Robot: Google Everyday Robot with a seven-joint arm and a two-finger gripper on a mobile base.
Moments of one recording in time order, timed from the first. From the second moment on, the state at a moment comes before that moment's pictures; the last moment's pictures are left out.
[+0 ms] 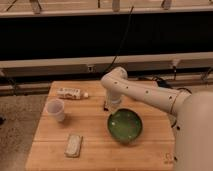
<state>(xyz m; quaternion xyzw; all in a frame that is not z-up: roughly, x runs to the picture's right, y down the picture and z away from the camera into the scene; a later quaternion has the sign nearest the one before) 0.047 0.137 0.840 -0.33 -0.15 -0.34 0.87</state>
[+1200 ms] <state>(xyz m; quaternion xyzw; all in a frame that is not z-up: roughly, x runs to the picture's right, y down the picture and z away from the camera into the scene) 0.047 0.138 0.834 -0.33 -0.17 -0.37 0.85</state>
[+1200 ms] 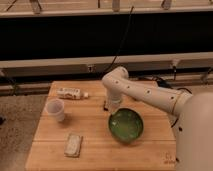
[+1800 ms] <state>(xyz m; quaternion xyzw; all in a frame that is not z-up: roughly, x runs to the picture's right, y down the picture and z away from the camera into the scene) 0.045 0.137 0.833 -0.33 -0.18 -0.39 0.84</state>
